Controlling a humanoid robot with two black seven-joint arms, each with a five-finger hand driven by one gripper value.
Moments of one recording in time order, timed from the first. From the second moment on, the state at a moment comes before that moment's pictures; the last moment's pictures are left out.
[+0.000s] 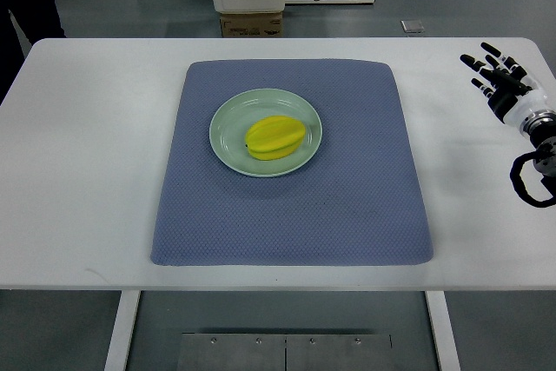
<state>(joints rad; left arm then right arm) -0.04 0.00 -0.11 -0.20 0.14 0.00 0.00 0.89 -0.33 0.49 0.47 0.19 0.11 0.21</state>
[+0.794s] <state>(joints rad) -0.04 0.00 -0.11 -0.20 0.14 0.00 0.00 0.87 -0.33 0.50 0.47 0.23 0.10 0.19</state>
